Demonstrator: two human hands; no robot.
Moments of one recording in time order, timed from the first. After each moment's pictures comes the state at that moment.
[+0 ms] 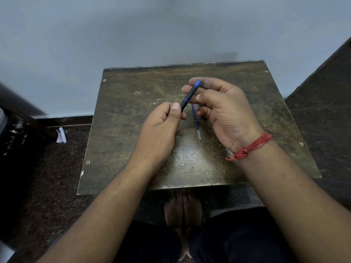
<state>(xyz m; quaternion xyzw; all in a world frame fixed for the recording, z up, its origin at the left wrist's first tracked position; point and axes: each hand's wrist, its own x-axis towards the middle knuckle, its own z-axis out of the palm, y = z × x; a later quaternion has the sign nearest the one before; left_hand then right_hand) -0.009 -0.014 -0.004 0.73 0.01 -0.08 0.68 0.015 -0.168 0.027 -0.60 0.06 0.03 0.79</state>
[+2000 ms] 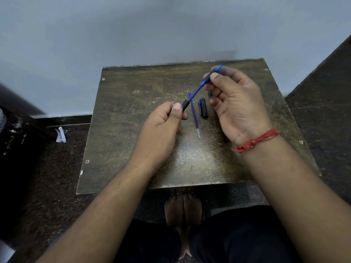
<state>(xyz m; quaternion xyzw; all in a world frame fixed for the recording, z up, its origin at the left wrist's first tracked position) -0.009 -0.014 -0.005 0.75 0.00 -0.08 0.66 0.021 -0.177 0.029 -0.53 0.12 -0.06 0.84</state>
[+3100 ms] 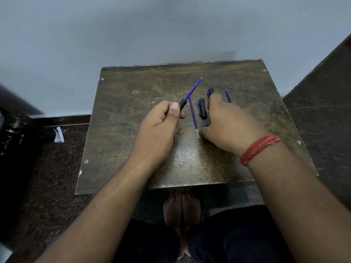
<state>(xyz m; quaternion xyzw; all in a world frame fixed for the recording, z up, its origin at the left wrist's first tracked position) -0.010 -0.013 -0.006 0.76 -0.01 -0.06 0.65 -0.004 -0.173 0.043 -0.98 0.02 0.12 0.13</state>
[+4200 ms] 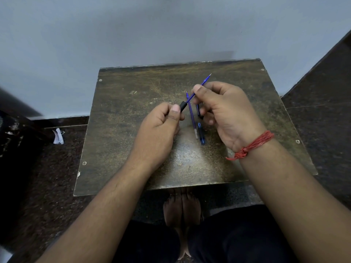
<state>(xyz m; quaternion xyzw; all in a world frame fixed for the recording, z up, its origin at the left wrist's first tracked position) -0.008 -0.014 -0.009 0.76 -0.01 -0.06 0.65 0.012 -0.170 0.031 -0.68 0.12 0.02 0.73</state>
